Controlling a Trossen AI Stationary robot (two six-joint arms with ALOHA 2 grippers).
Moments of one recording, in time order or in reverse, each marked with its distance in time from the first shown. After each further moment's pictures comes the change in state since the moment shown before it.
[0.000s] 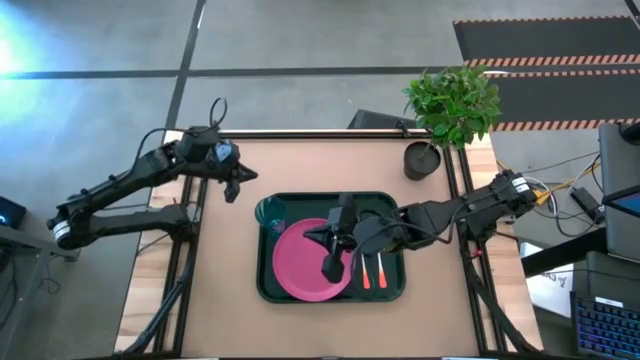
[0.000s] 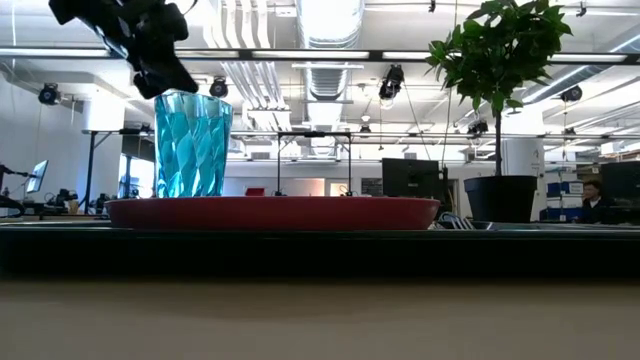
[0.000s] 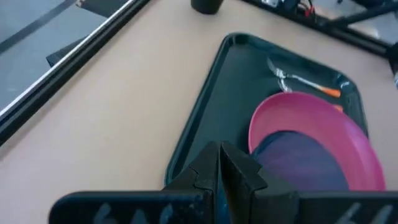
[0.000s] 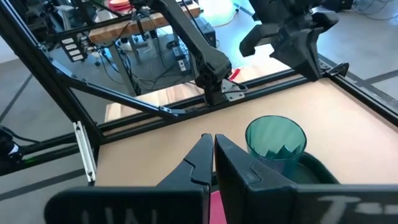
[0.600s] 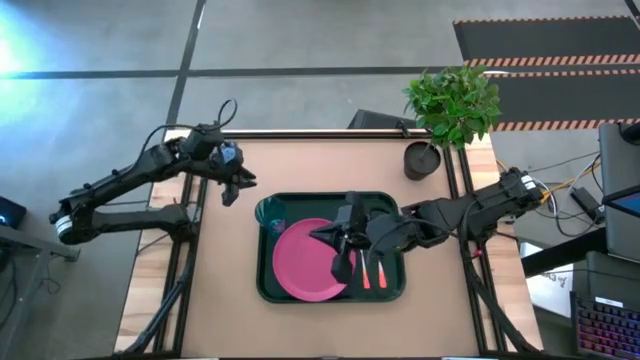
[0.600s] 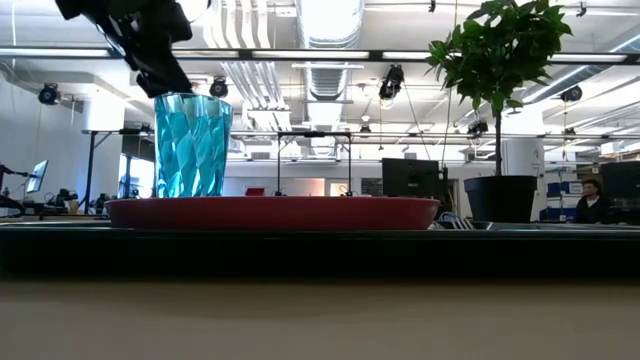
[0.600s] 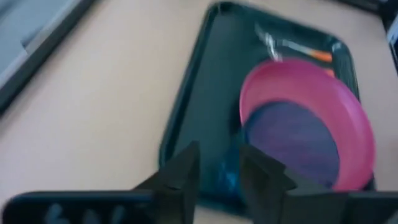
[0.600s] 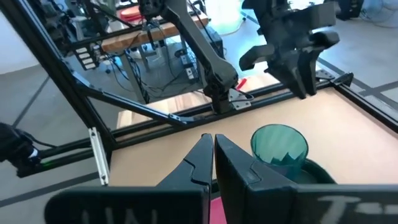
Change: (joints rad) left arm -0.009 0.063 0.063 -0.121 0.040 0.111; right arm 0.020 -0.050 0.000 -0.007 -0.001 -0.009
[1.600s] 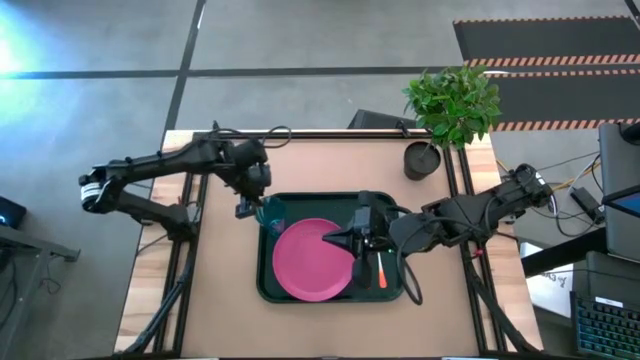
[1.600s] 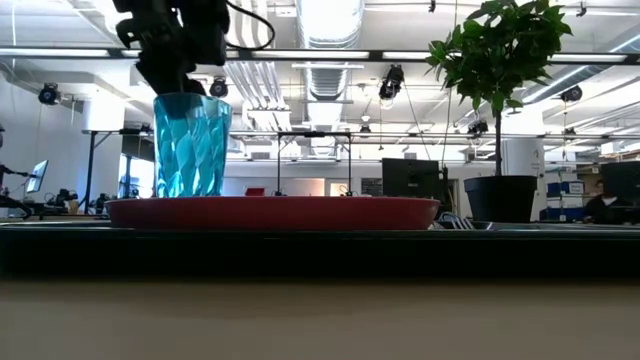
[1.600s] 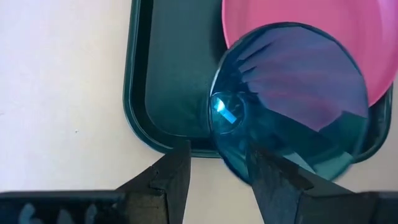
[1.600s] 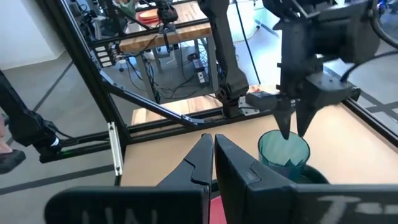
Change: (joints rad) left arm -0.222 0.377 0.206 -0.268 -0.141 0.085; right arm 0.049 -0.079 0.000 -0.048 -0.003 -0.053
